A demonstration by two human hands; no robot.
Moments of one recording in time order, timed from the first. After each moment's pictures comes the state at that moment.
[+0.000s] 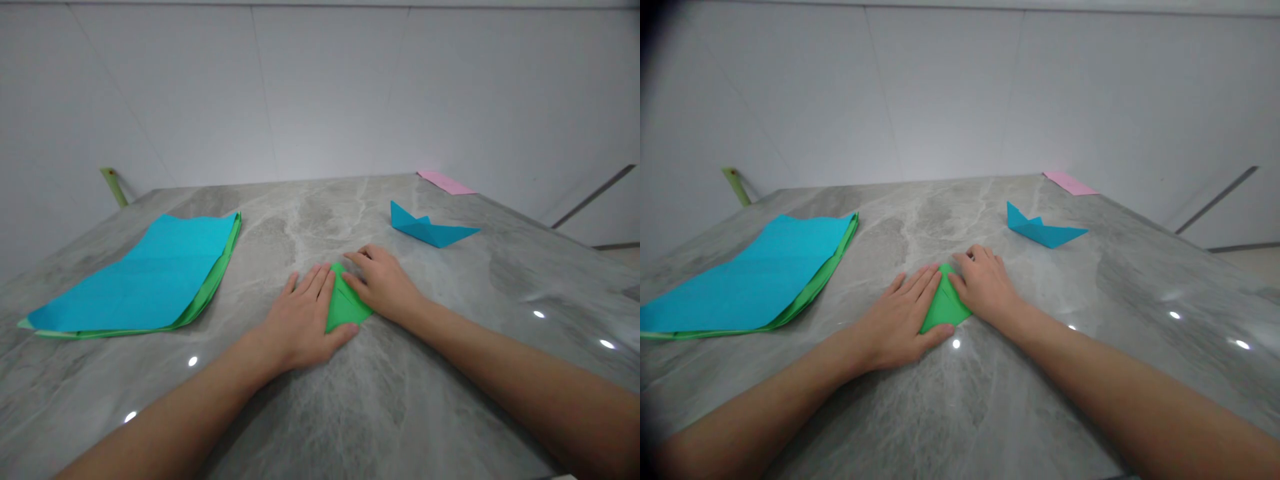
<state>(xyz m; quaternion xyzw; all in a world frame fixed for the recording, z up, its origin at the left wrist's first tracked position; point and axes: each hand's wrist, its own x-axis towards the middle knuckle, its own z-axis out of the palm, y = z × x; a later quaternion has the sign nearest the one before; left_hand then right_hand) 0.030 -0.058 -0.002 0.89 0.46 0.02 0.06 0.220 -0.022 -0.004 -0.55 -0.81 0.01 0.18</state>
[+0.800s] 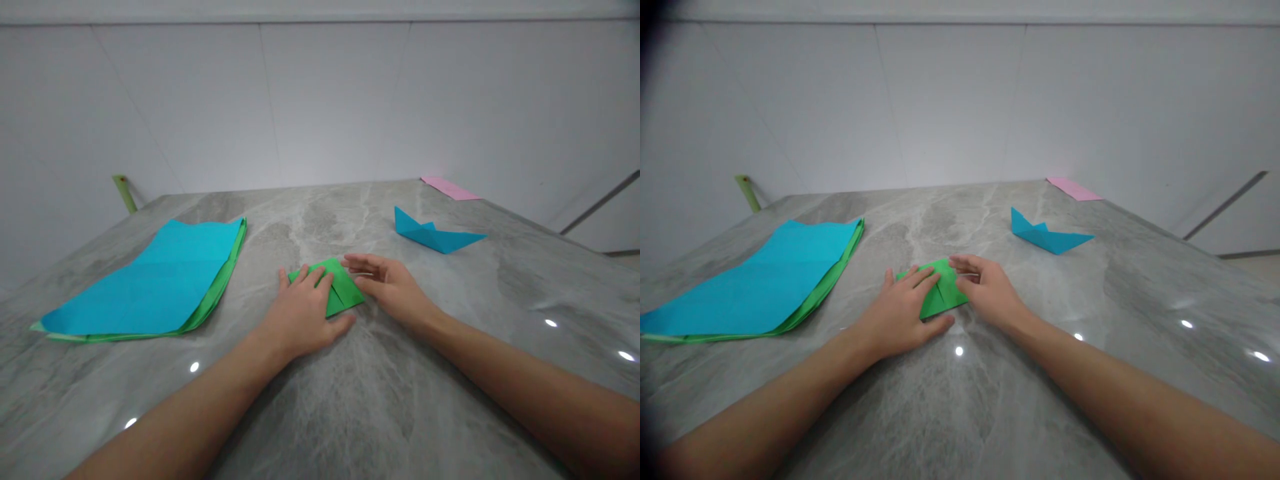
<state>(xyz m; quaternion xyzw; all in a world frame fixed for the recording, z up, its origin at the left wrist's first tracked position) 0.028 -0.048 0.007 0.86 0.49 0.12 0.05 0.216 -0.024 0.001 -0.45 -0.58 0.51 0.45</state>
